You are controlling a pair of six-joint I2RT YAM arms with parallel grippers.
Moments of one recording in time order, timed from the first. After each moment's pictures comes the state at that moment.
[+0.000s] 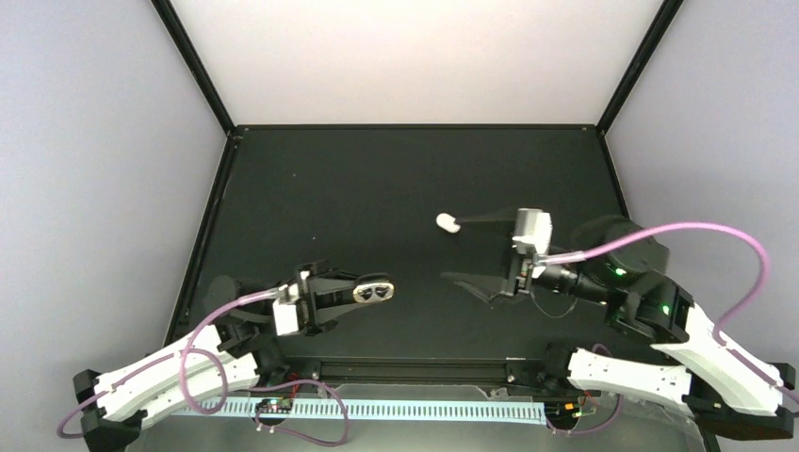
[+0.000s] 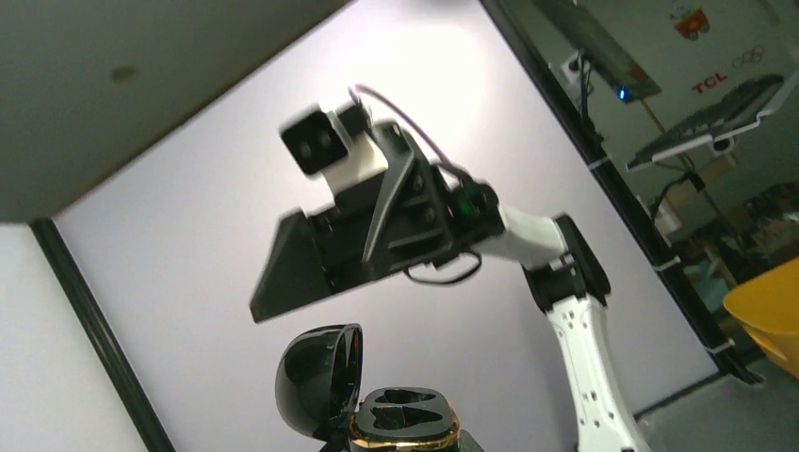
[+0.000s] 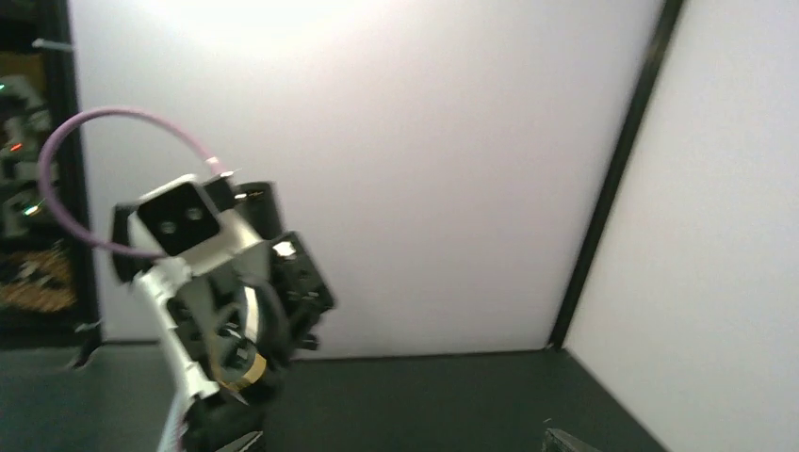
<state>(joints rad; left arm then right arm) -1.00 0.58 0.53 0.61 0.62 0.24 1.12 0.79 1.26 -0.42 -0.24 -0.12</state>
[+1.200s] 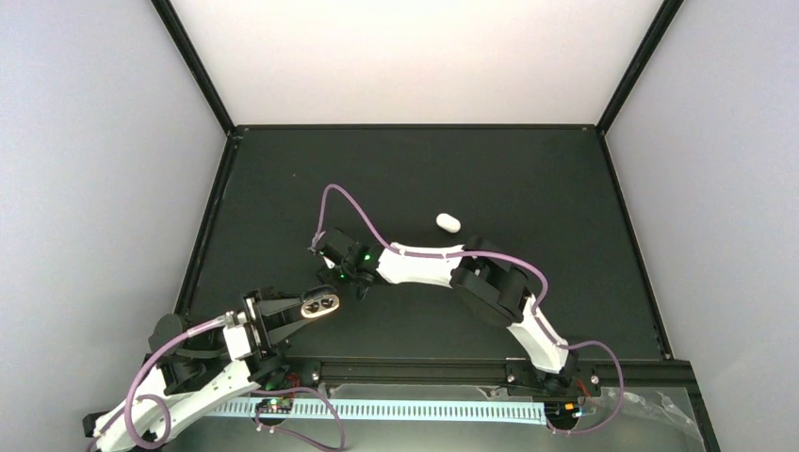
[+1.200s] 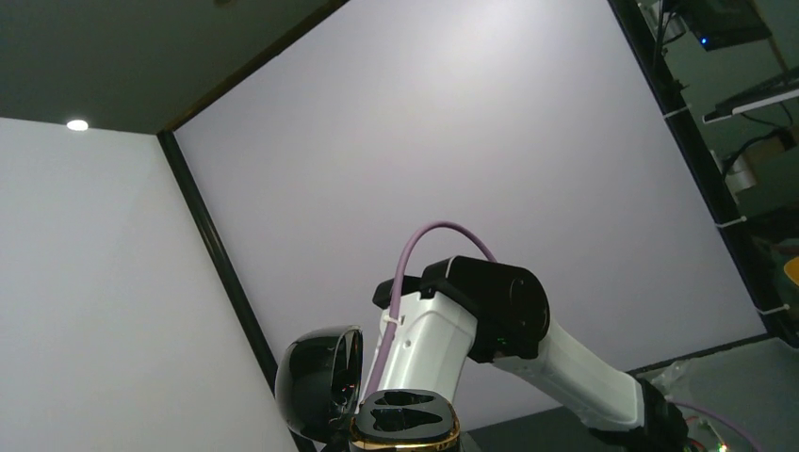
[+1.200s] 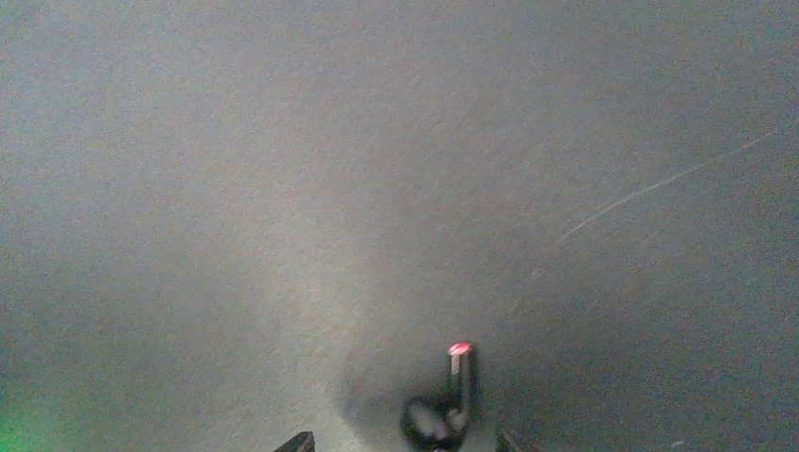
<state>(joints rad) -1.00 0.00 0.50 -0.01 0.38 0.27 1.13 2.20 1.57 -0.28 -0.07 0.38</state>
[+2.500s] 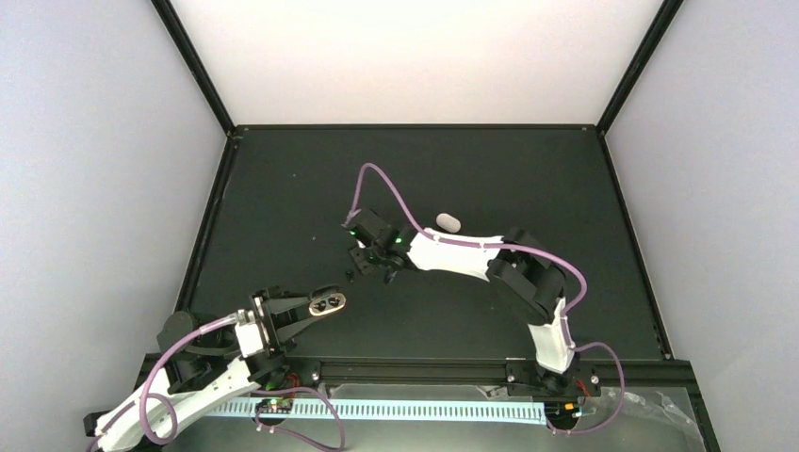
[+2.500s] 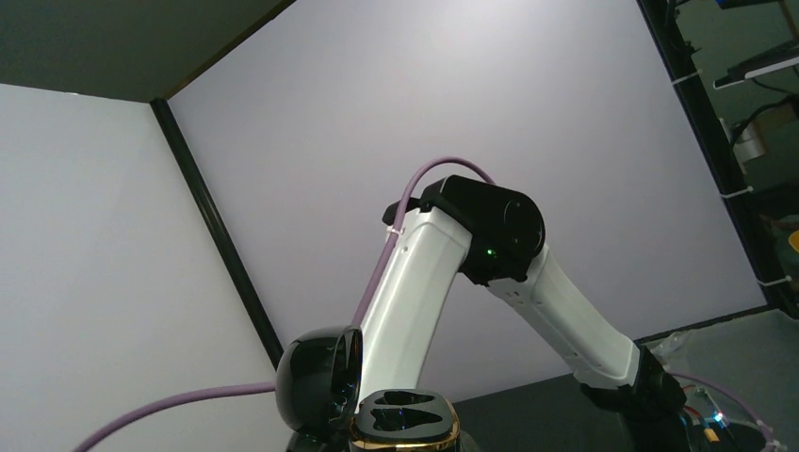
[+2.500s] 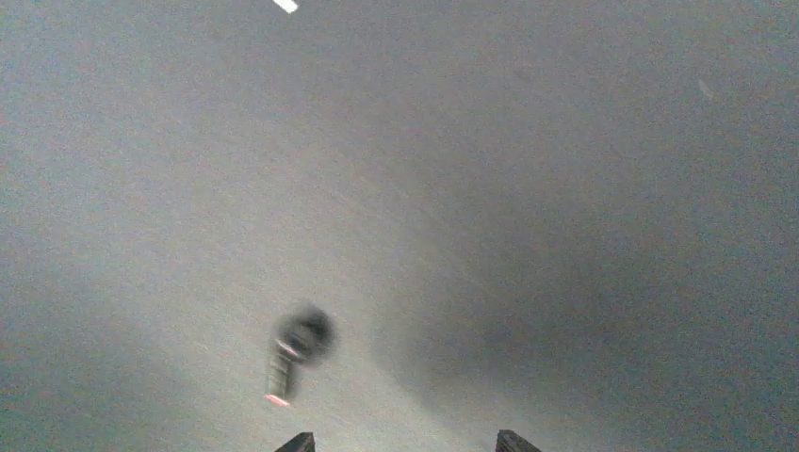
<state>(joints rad) -1.00 0.00 0.48 -0.05 0.36 0.29 1.01 1.98 1.35 -0.33 0.09 0.37</state>
